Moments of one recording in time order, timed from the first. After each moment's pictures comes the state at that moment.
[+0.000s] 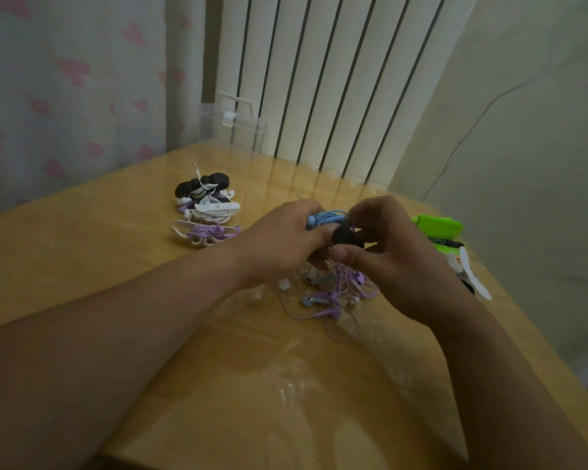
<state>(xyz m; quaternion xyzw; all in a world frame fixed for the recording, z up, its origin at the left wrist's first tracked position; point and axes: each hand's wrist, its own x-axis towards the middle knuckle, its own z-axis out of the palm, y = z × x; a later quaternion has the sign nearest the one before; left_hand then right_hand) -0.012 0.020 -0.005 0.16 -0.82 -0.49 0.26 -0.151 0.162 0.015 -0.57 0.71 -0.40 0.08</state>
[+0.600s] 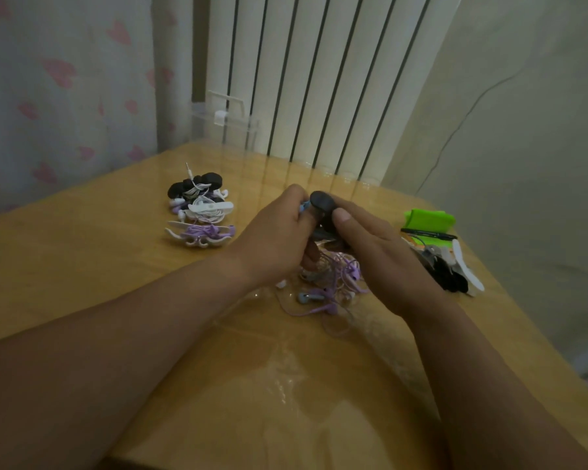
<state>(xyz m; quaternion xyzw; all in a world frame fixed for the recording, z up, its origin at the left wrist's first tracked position) -0.017 0.021 -0.011 0.17 -0.81 -0.46 0.33 -0.146 0.143 0.001 -0.57 0.64 -0.49 0.17</state>
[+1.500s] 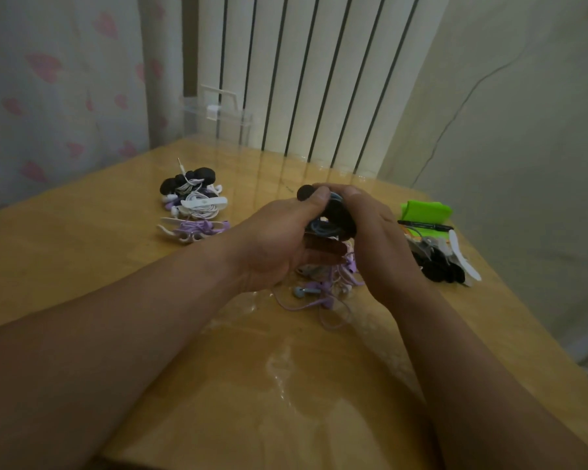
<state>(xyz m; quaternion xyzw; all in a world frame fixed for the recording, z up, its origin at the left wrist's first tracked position) -0.023 0.032 -0.005 0.10 -0.58 -0.78 0.19 -0.130 0.140 0.007 -0.50 0.65 -0.55 0.10</state>
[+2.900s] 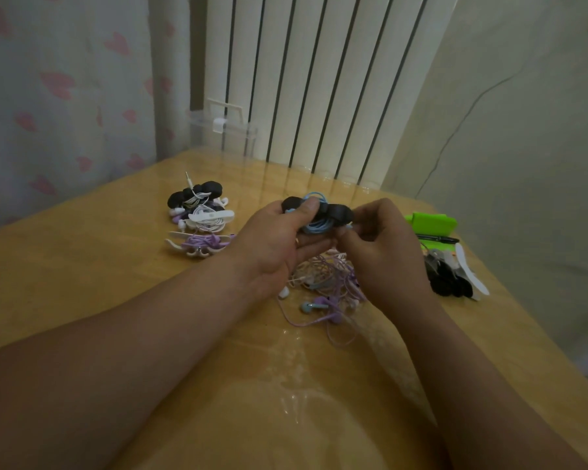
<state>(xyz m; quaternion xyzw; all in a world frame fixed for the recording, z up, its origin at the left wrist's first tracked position) -0.029 0.025 -0.004 0.15 -0.45 -0.82 0.33 -0.143 0.133 -0.006 -0.45 0.73 -0.51 -0.07</state>
